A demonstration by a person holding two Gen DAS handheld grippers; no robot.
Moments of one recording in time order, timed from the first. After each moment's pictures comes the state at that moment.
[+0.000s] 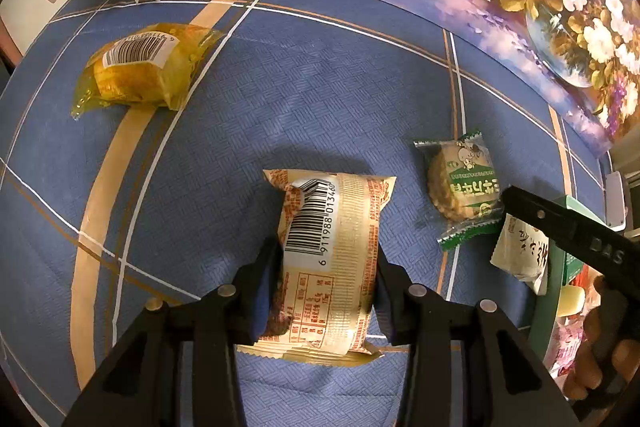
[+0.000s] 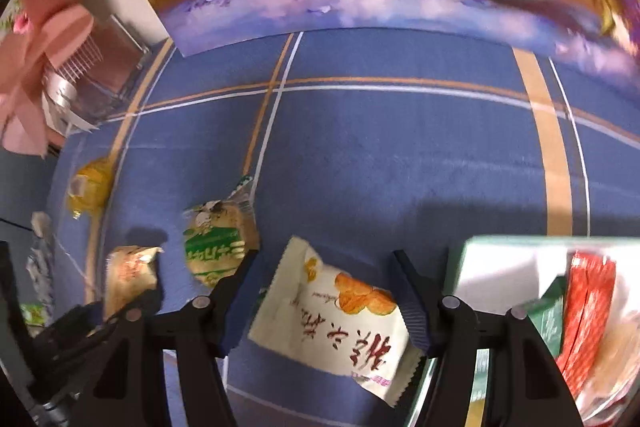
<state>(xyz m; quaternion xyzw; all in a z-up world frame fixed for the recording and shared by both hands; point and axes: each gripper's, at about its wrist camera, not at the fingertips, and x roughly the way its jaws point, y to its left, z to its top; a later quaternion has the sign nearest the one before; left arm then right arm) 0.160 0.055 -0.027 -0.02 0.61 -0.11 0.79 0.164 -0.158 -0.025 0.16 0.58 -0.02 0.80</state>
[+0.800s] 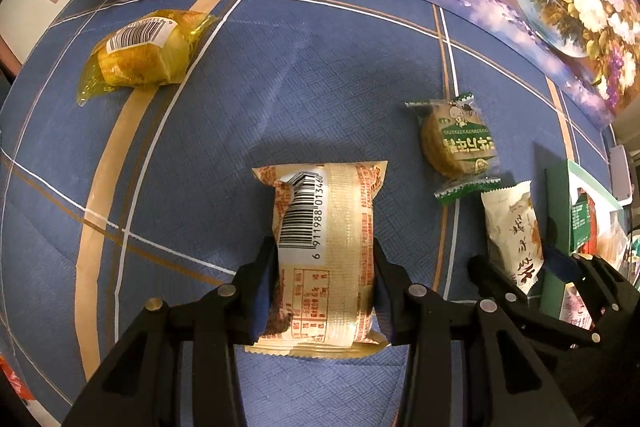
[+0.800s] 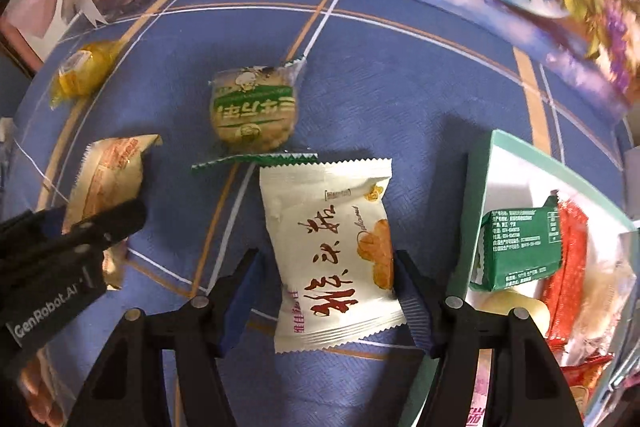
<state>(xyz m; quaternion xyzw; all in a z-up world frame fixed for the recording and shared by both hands) 0.144 0.044 -0.031 0.00 0.62 -0.11 0.78 0.099 -0.081 -0.035 0.01 0.60 -0.05 0.80</state>
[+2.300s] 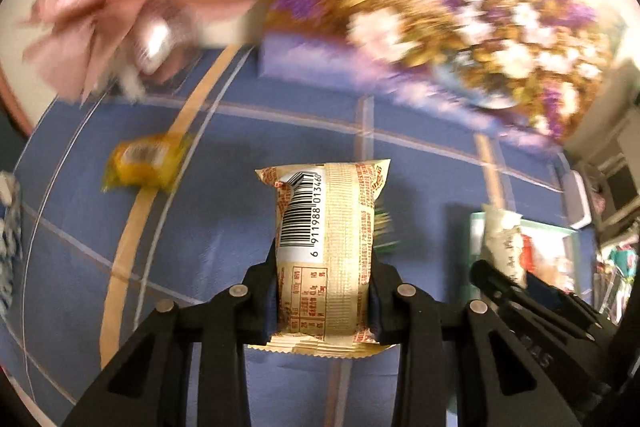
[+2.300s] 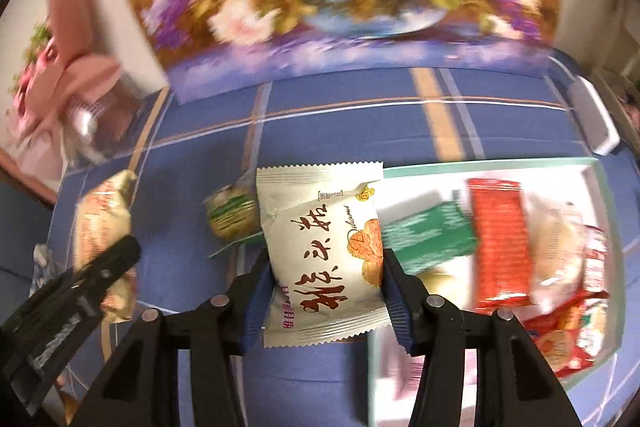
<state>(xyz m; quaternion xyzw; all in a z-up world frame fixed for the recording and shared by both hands) 0.121 0.004 0.077 0.00 0.51 -0.16 0.85 0.058 -0.152 0.047 0.17 0.51 -0.13 0.83</state>
